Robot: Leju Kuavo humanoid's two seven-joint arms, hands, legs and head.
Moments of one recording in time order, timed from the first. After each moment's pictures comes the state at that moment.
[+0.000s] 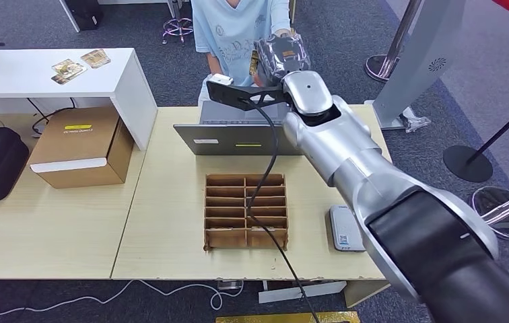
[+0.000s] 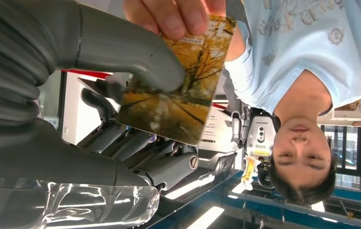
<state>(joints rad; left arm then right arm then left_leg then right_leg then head) -0.04 -0.11 0.40 -0.20 -0.57 -0.03 0.01 -1.29 0.22 0.62 -0.35 1.16 -0.14 0.24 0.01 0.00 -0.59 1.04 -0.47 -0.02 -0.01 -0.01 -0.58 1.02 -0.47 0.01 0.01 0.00</state>
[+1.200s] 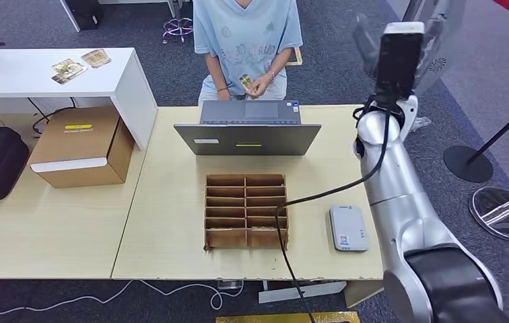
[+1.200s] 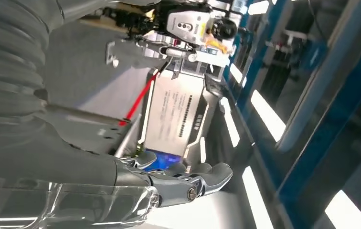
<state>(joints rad) -0.04 -0.12 0.44 -0.20 -0.60 -0.01 0.02 -0.90 0.07 0.12 -0.99 0.24 -0.65 -0.40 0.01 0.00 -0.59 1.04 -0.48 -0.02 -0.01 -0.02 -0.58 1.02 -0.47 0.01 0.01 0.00</state>
